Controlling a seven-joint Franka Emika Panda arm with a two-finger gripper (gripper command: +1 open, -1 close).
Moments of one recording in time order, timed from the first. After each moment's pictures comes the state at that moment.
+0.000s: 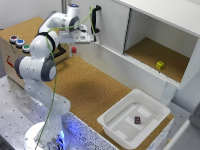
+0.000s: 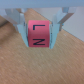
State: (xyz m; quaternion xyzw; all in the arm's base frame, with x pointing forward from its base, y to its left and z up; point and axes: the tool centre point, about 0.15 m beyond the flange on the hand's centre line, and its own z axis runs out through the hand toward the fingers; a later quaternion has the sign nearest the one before) arm 0.343 0.043 0.430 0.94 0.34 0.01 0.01
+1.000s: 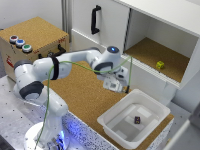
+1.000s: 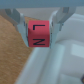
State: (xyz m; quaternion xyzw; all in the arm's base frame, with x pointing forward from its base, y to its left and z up) arm 0.327 -0.310 0.348 0.98 0.16 0.08 0.04
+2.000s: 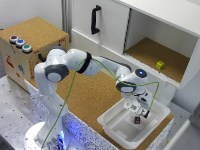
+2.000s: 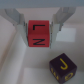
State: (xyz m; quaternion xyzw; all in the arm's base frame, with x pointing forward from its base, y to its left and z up) arm 0.379 -0.397 0.266 0.99 0.08 0.05 -0.02
